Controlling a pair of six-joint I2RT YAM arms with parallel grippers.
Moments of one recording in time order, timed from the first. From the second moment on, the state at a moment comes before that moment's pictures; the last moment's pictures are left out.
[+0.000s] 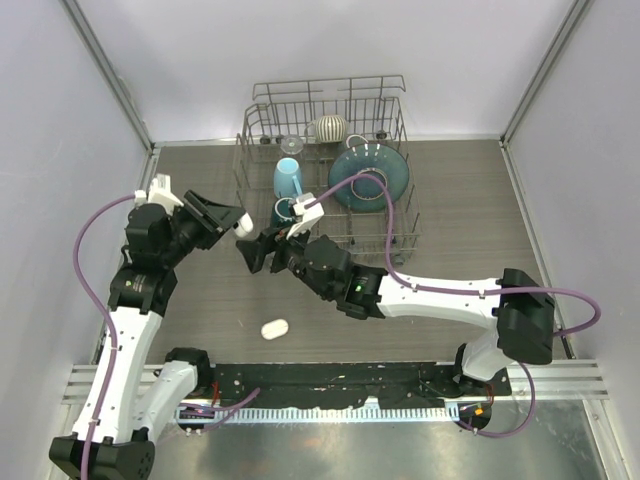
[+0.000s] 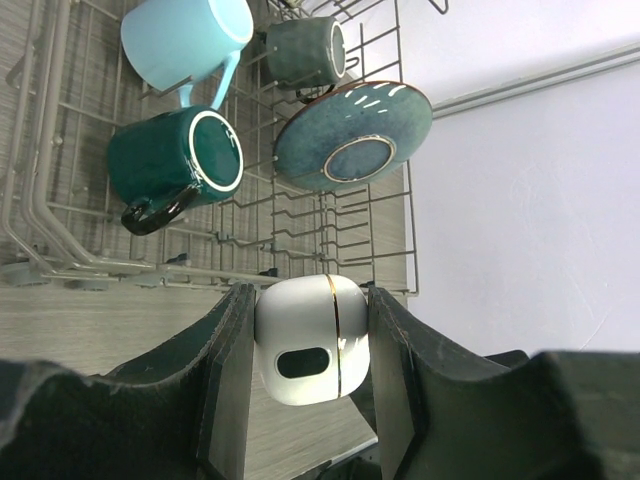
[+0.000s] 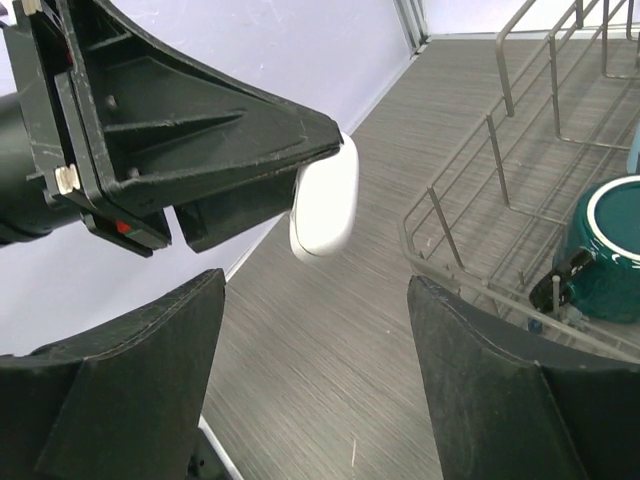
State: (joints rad) left arm -0.11 0.79 0.92 -0.42 0.30 -0.92; right arm 1.23 1.54 1.12 0.43 0.45 0.48
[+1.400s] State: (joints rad) left arm -0.15 0.82 0.89 -0.20 0.49 -0.76; right arm 0.88 1.36 1.12 0.27 -0.18 0.49
